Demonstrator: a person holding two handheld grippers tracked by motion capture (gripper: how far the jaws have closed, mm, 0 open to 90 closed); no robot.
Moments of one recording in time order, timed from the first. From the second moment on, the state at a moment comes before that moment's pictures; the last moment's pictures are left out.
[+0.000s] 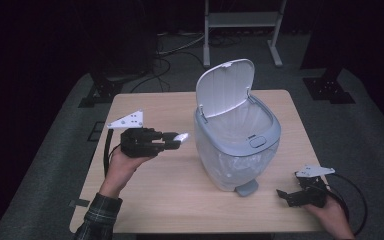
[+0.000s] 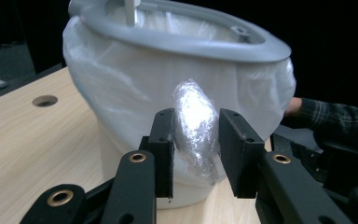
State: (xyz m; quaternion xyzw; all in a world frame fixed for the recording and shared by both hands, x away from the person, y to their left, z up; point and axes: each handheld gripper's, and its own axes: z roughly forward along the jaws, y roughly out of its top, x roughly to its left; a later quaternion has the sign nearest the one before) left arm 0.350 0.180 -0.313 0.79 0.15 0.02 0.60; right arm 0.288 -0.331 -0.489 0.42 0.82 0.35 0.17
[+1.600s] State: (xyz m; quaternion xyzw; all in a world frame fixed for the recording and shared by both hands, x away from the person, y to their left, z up) left arm 0.365 0.104 -0.232 0.78 0.08 0.03 0.62; right arm 0.288 -0.331 -0.489 0.42 0.82 0.35 0.17
